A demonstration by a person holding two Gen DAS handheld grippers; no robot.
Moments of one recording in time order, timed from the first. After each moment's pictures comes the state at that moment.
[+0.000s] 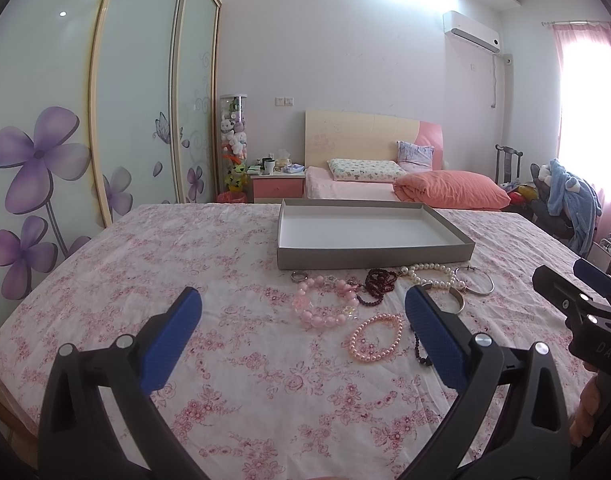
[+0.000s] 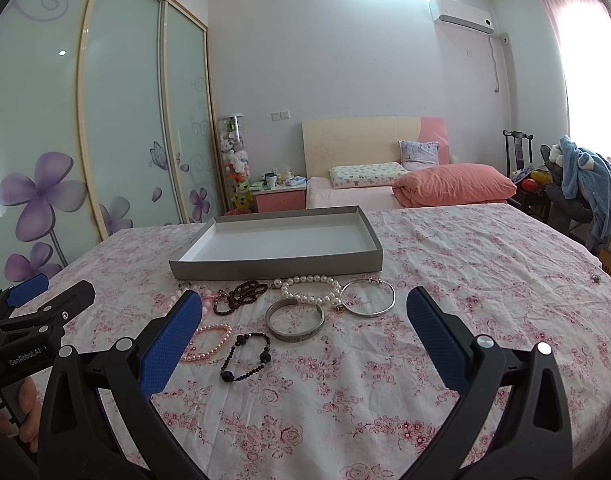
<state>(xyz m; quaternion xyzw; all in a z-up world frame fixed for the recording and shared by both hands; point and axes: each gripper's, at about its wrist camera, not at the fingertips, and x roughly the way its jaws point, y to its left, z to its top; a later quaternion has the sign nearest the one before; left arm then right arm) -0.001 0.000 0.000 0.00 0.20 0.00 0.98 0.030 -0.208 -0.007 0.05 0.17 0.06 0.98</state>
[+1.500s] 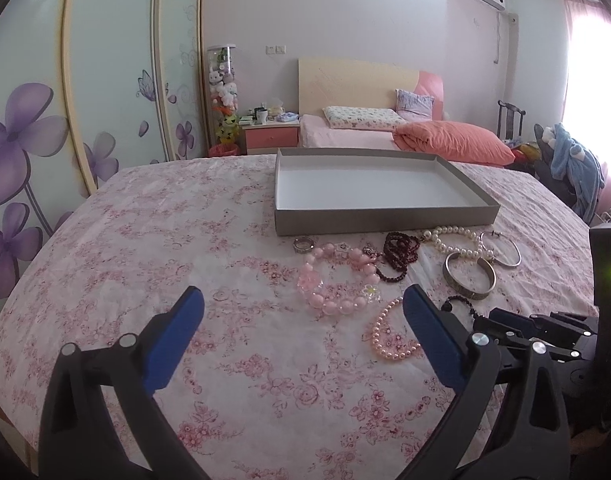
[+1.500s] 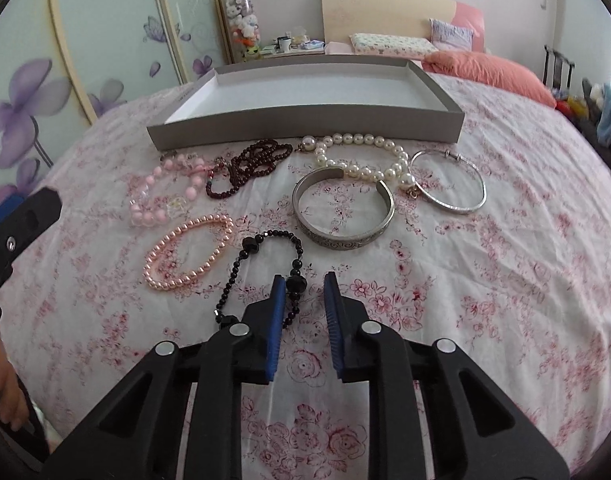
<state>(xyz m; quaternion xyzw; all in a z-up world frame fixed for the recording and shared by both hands) 0.067 0.009 -0.023 0.01 0.30 -0.02 0.95 0.109 -0.157 -0.070 0.00 0.43 0.08 0.90</state>
